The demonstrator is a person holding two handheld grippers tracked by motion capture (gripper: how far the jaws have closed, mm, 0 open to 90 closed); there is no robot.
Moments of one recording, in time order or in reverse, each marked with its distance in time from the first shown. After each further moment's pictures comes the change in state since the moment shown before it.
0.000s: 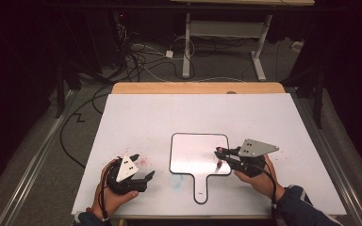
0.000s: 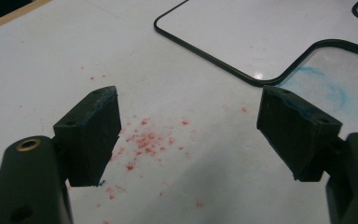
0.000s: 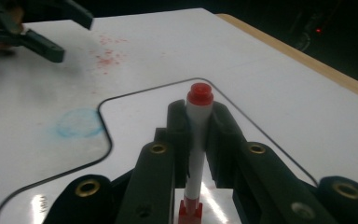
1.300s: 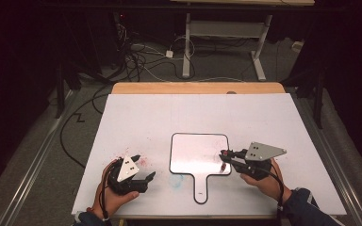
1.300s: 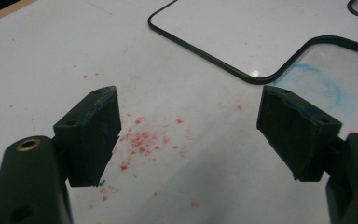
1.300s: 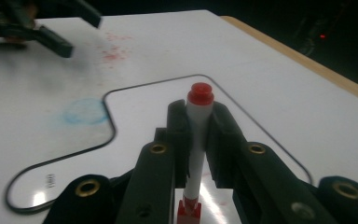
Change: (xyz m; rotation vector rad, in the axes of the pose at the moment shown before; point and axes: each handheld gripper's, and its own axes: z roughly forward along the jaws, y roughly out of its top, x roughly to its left) left arm 0.000 0.000 0.002 0.012 -0.021 0.008; right arm -0.007 -0.009 -0.014 -0.014 0.012 -0.030
